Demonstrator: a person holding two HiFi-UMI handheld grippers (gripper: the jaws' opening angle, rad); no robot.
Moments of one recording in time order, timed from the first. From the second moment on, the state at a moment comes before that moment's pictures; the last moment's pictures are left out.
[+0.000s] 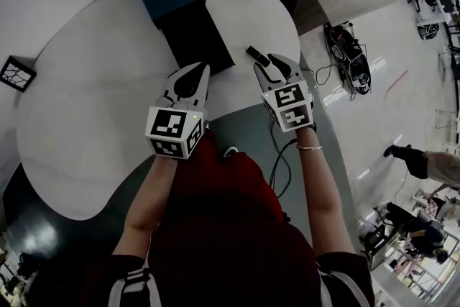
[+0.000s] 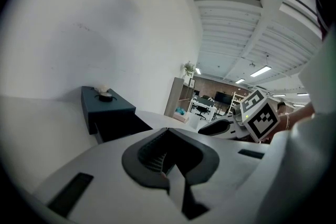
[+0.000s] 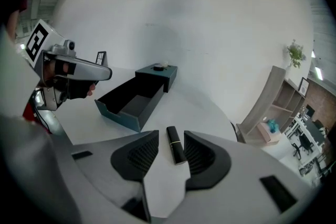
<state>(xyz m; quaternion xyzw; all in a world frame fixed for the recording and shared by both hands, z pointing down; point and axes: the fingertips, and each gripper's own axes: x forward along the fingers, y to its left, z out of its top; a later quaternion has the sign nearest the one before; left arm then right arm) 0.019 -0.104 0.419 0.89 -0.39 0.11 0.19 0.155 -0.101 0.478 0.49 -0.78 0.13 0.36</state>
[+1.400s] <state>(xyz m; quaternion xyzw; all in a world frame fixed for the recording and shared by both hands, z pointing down) 0.000 -0.132 0.426 0.88 -0.41 0.10 0.20 0.159 -0.121 0.527 0.41 -0.75 0.16 0.48</state>
